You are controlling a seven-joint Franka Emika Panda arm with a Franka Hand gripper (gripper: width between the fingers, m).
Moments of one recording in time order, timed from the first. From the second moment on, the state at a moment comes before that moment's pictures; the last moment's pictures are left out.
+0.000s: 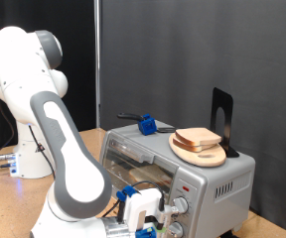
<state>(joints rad) -0.51 0.90 0.37 -1.61 1.27 1.88 -0.04</state>
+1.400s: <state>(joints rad) -0.48 1.00 0.36 -1.41 1.10 1.73 0.15</state>
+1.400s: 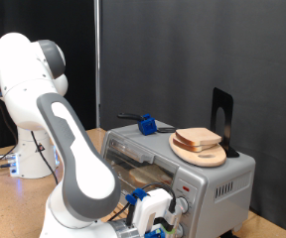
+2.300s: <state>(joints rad) -0.47 1.04 0.36 -1.39 1.10 1.75 0.14</state>
